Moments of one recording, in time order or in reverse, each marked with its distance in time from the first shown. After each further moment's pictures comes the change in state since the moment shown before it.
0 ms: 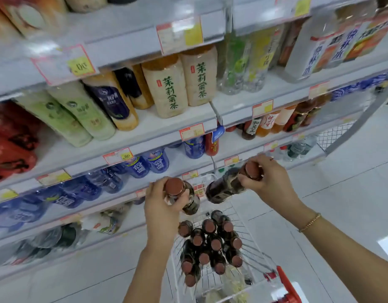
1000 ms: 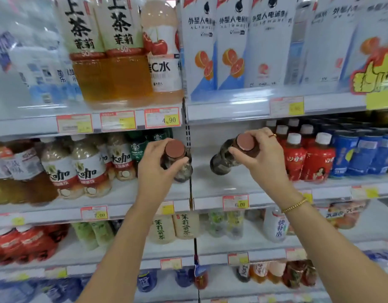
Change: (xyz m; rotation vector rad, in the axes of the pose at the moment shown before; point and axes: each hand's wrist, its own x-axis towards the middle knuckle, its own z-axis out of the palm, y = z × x) left_hand 0.144 0.365 -0.031 -0.055 0.370 0.543; right_hand 0.216 -0.181 -0.274 0.151 0.383 -0.718
